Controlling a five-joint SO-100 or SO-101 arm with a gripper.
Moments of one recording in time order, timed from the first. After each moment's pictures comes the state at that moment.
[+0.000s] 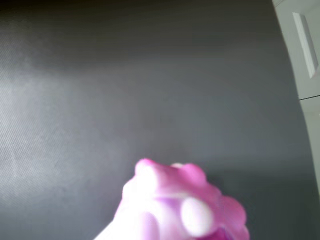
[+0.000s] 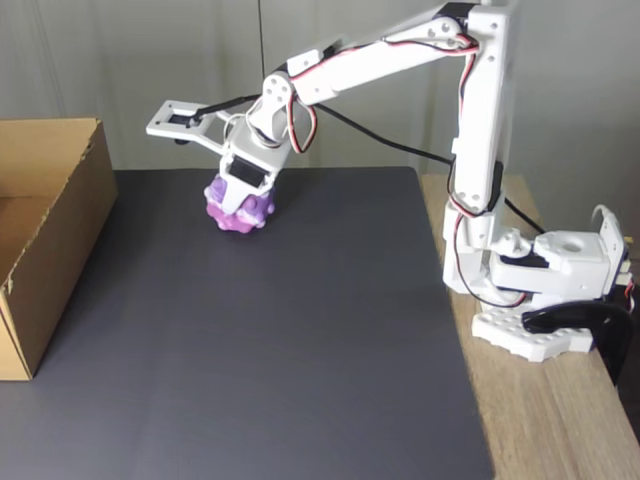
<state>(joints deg) 37.6 84.0 114.9 24.5 197.2</state>
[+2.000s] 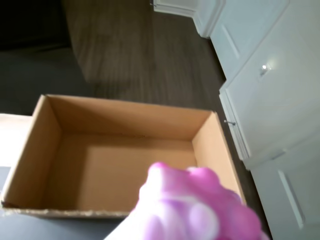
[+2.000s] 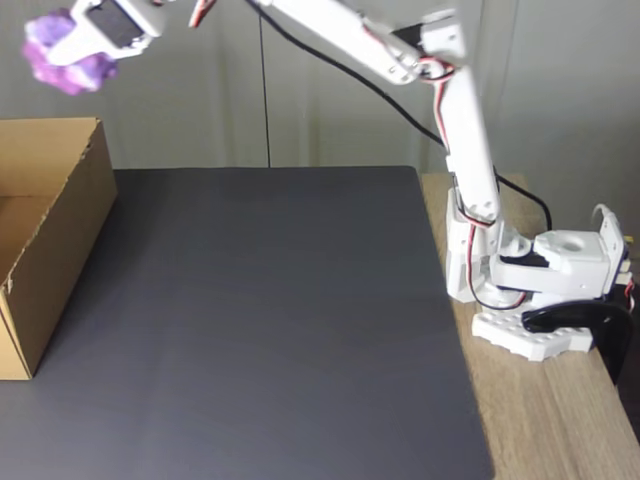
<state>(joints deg) 16.2 66.1 36.1 51.1 193.2</state>
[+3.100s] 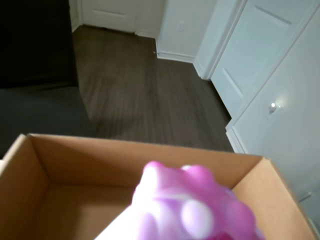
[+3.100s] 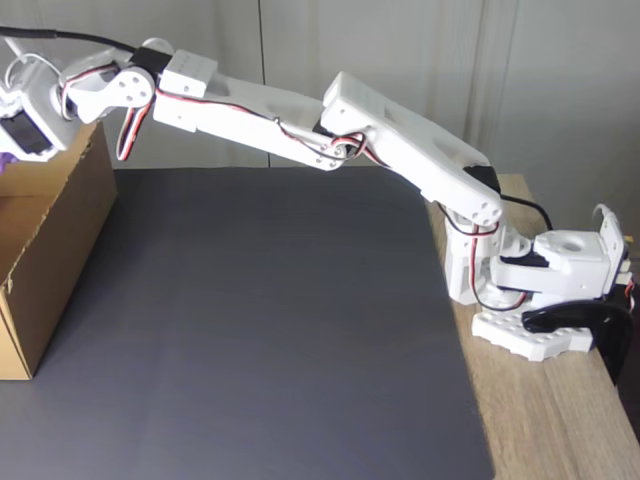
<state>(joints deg) 14.2 30.7 15.2 25.4 191.8</state>
